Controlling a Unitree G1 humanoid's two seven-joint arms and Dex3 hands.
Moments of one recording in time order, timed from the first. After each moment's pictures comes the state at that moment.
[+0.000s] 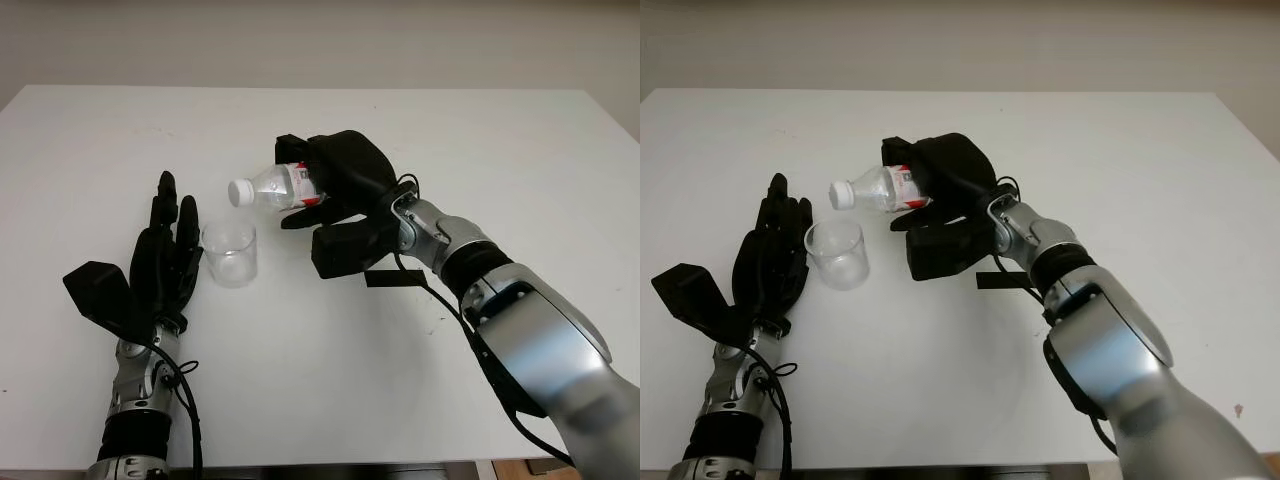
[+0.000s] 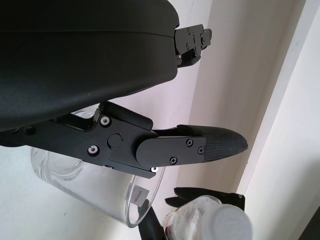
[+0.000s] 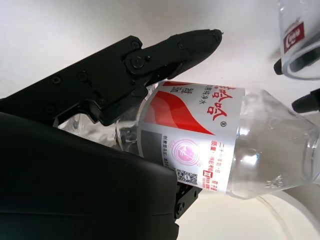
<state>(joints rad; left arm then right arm) -0.34 0.11 0.26 0.48 -0.31 -0.21 -0.24 -1.16 -0.23 0.62 1.25 -0.89 -0.54 -0.52</state>
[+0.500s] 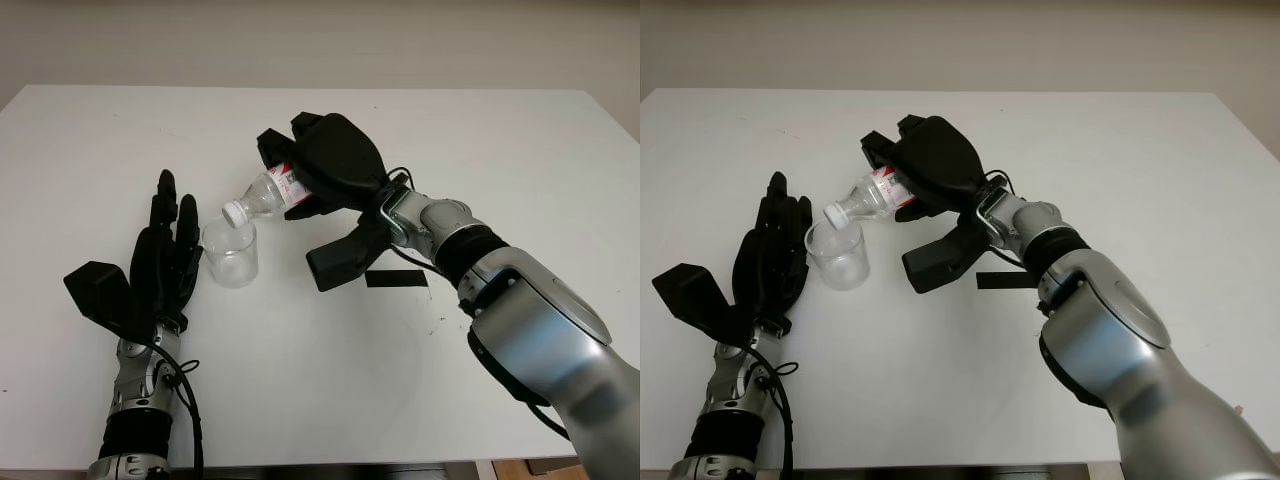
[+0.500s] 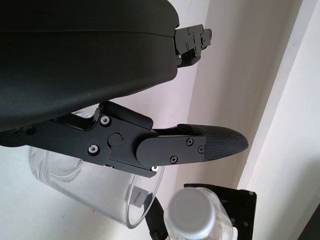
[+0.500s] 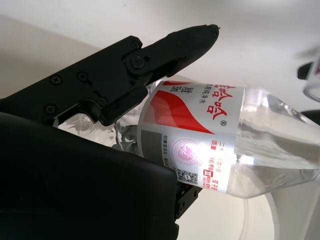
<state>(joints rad) -0.35 0.11 0.26 0.50 -0.30 -0.24 -0.23 -1.23 -0.23 0.80 1.27 -1.07 -0.39 -0.76</state>
